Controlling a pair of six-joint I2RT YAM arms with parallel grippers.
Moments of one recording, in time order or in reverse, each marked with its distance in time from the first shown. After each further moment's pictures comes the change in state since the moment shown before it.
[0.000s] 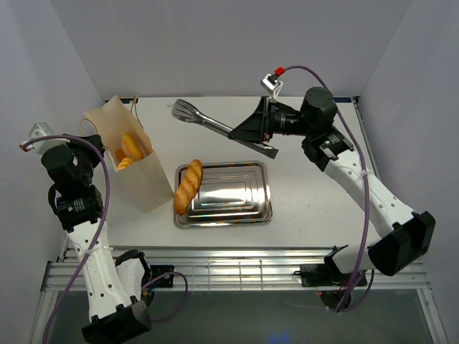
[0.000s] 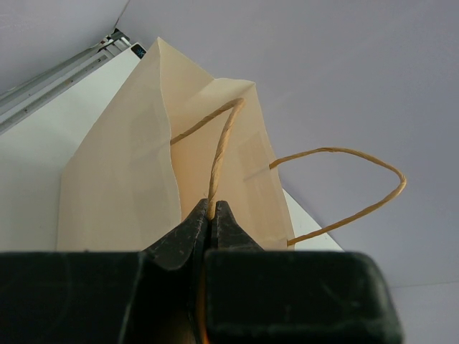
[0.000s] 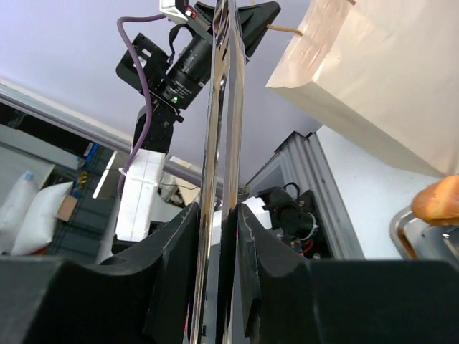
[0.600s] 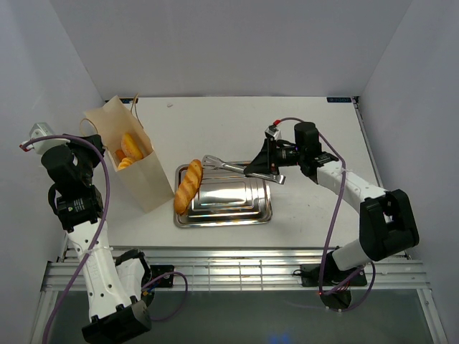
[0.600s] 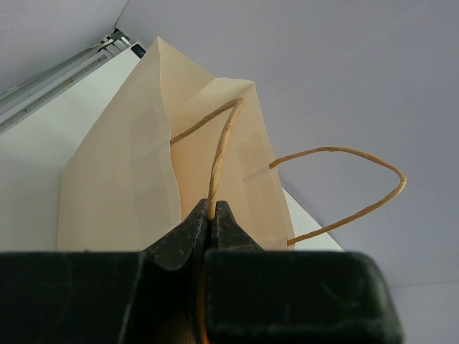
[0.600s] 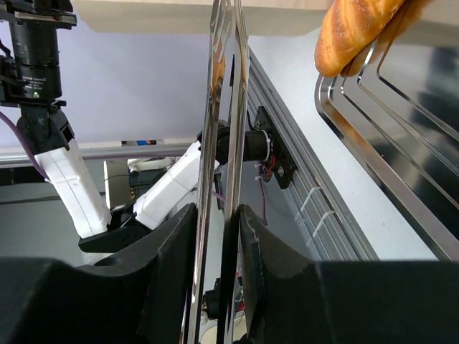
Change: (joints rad) left arm 0.000 0.000 0.000 0.000 0.001 0.001; right arm -0.198 0.043 -0.461 -0.044 -0.145 -0.074
